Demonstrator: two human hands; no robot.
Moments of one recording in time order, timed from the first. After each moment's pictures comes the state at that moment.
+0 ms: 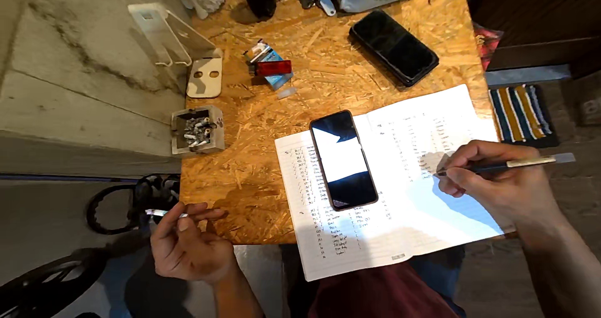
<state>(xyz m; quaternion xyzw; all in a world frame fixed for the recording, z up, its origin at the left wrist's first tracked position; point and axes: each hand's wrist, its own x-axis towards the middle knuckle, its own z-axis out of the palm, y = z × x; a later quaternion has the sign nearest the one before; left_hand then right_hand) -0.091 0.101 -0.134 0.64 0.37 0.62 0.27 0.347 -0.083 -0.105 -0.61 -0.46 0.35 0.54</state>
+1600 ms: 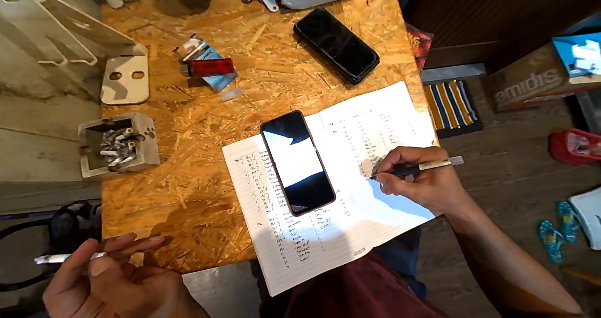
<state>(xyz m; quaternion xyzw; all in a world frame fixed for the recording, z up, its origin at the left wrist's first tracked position) -0.093 0.099 -0.137 0.63 0.41 0.59 0.30 0.326 -0.081 -0.103 -0.61 -0.50 0.35 0.51</state>
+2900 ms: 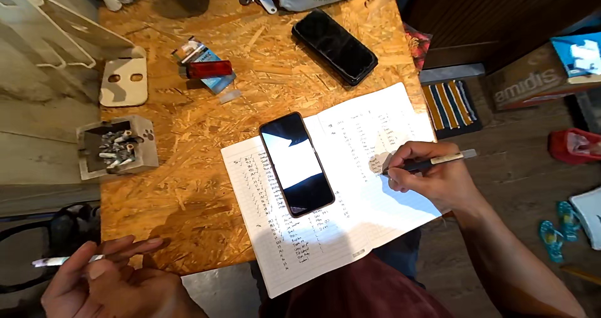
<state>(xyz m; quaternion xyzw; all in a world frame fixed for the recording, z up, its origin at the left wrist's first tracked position) -0.101 0.101 -0.142 0.64 0.41 0.58 0.30 0.341 -0.087 -0.103 -0.63 -0.47 0.35 0.51</state>
